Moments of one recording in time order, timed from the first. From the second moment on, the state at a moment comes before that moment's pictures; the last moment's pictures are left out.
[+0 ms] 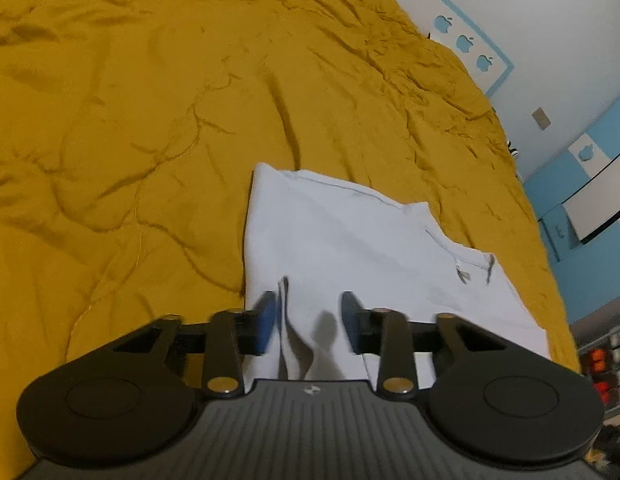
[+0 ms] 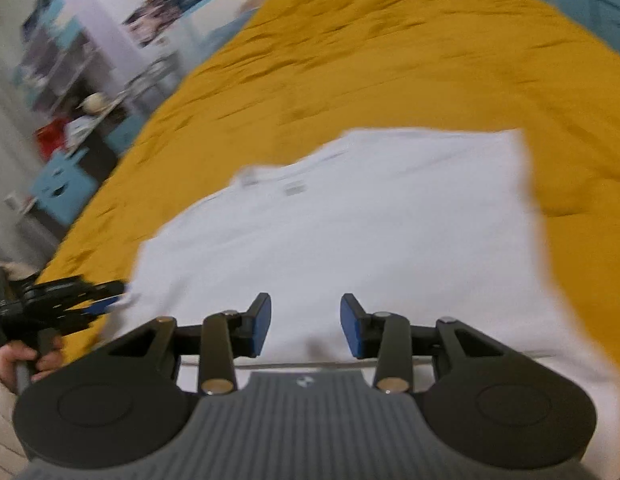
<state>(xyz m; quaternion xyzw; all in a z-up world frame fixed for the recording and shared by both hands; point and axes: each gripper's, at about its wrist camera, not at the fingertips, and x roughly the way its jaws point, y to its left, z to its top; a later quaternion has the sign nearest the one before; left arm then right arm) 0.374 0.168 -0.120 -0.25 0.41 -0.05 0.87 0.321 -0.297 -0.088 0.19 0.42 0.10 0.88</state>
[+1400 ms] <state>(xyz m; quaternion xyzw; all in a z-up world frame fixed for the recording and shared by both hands) 0.382 0.151 -0.101 -0.14 0.37 -0.04 0.92 0.408 -0.420 -0.109 0.22 0.42 -0.01 0.88</state>
